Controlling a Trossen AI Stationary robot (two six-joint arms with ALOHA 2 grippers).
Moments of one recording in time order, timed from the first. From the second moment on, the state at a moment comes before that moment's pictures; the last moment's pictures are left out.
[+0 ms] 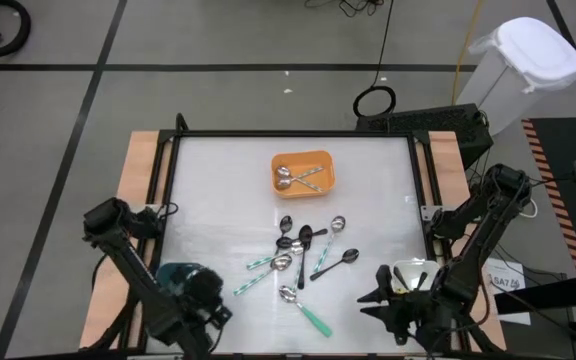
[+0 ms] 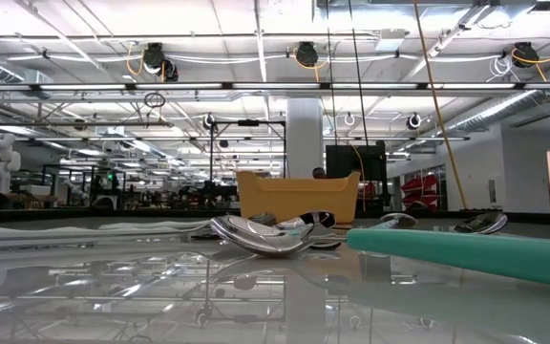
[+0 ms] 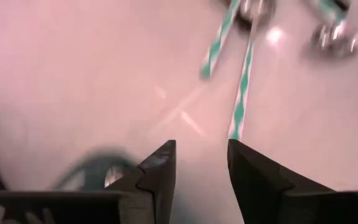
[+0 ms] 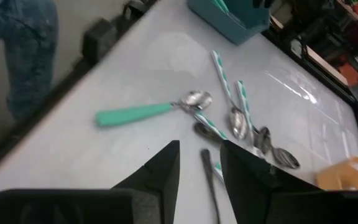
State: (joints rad) left arm -0.89 1.85 1.54 -1.45 -0.49 -1.73; right arm 1.01 1.42 1.00 -0.47 0.76 0.16
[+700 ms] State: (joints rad) left arm -0.53 1.85 1.54 -1.07 -0.64 -1.03; right arm 0.81 1.42 0.89 -0.58 0.61 0.23
